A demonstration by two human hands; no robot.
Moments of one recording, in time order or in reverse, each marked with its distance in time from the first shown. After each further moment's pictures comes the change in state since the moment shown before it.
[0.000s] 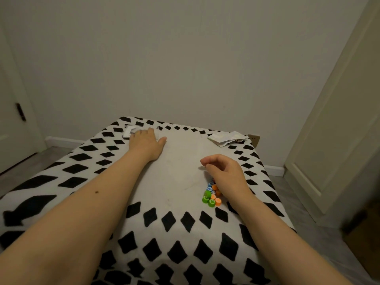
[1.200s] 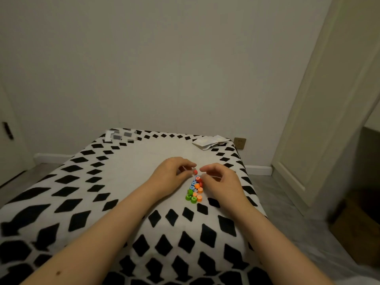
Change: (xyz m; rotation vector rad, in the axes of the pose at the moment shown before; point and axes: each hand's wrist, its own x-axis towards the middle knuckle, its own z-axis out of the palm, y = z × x) left_hand -0.106 0.077 -0.013 -0.557 -0.089 0.495; right_hand -0.031 0.008 -0.029 -0.051 0.032 0.022
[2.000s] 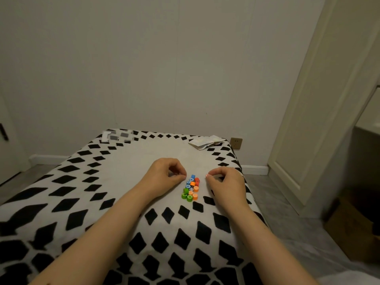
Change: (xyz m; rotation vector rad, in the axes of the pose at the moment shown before) left_hand -0.012 0.002 -0.007 -0.112 0.017 -0.088; right_hand 0.004 0.014 -0.006 -0.280 0.313 0.053
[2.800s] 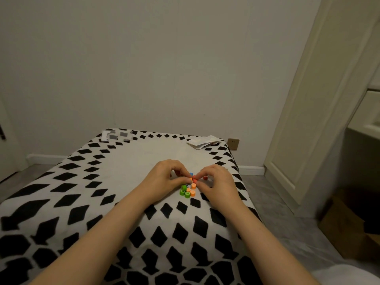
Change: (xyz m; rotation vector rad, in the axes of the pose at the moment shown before) left_hand -0.019 0.013 -0.001 -0.015 -0.041 0.147; right_hand -0.018 -0.017 -0.012 -0.261 -0.249 -0.264
